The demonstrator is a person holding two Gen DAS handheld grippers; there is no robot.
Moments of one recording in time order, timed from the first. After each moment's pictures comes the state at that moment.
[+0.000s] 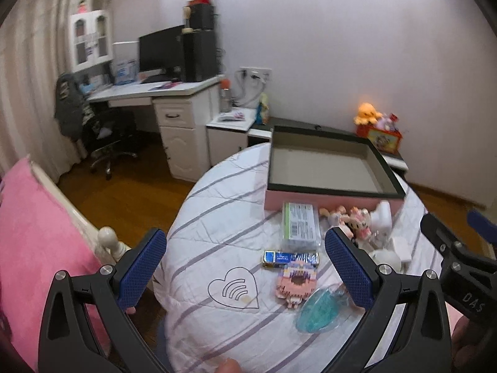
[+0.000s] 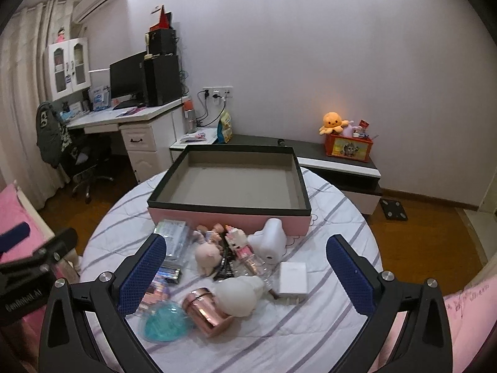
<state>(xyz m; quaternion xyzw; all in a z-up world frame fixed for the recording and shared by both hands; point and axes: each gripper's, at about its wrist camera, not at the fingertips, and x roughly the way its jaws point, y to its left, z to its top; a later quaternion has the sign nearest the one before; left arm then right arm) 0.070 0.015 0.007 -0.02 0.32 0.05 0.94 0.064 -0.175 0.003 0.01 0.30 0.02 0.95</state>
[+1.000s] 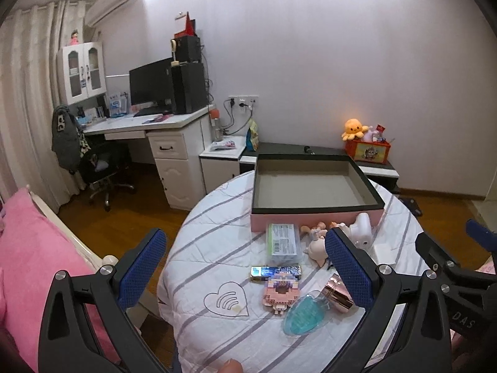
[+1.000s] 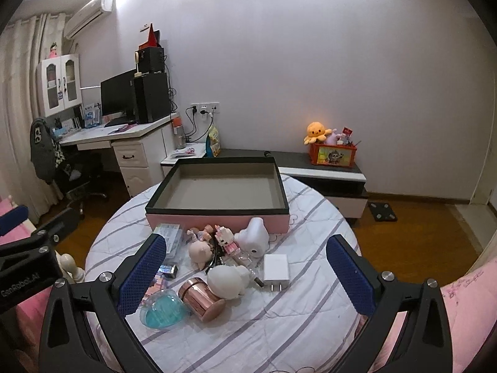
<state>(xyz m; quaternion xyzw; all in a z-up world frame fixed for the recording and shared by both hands) 0.038 -0.016 0.040 0.01 0.27 0.04 0.96 0.025 -0.198 0.012 0.02 0.28 0.00 0.96</state>
